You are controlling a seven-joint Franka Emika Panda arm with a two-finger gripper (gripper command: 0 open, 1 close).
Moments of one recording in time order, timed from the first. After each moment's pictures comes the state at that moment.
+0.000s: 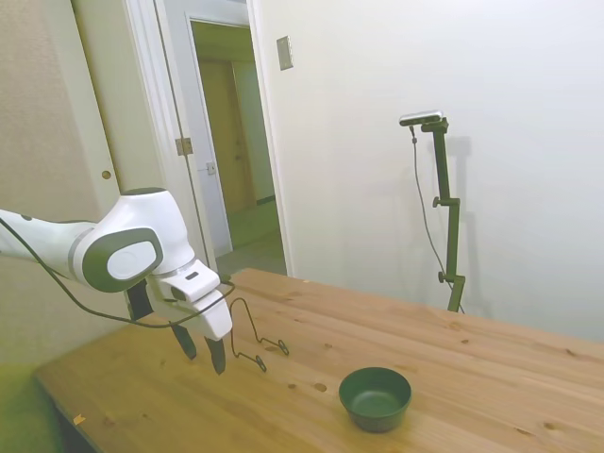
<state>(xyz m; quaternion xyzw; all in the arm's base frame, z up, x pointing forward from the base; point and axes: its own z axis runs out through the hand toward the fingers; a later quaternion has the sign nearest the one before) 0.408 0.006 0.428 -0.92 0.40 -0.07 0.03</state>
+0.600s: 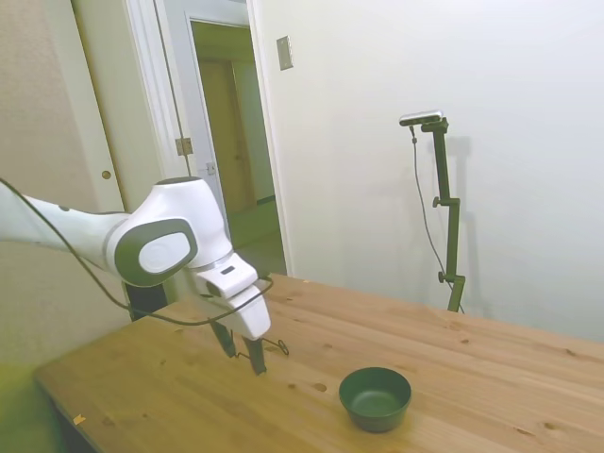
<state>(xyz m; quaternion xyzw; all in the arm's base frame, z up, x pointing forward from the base) 0.450 -0.102 0.454 -0.88 0.47 -0.08 0.01</state>
